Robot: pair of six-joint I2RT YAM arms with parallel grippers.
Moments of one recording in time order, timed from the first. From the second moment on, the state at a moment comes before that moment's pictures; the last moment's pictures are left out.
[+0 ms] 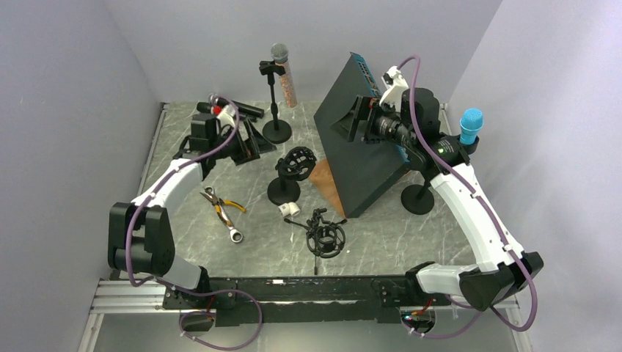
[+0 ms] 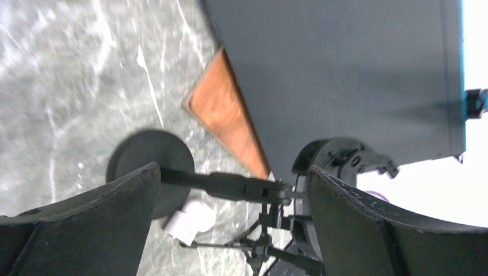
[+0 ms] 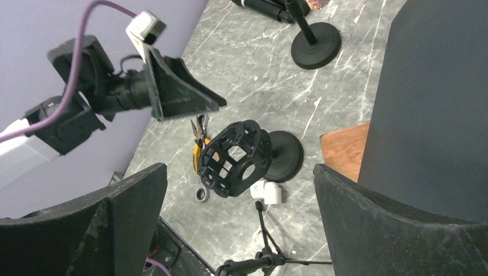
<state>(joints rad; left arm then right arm) -0.14 1.48 1.02 -0.08 0.68 -0.62 0.41 1.26 1.47 -0.52 -0.31 0.48</state>
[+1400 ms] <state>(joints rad) -0.05 2.50 1.98 1.08 1.02 -0.67 0.41 1.05 1.45 -0.65 -0.22 0.37</state>
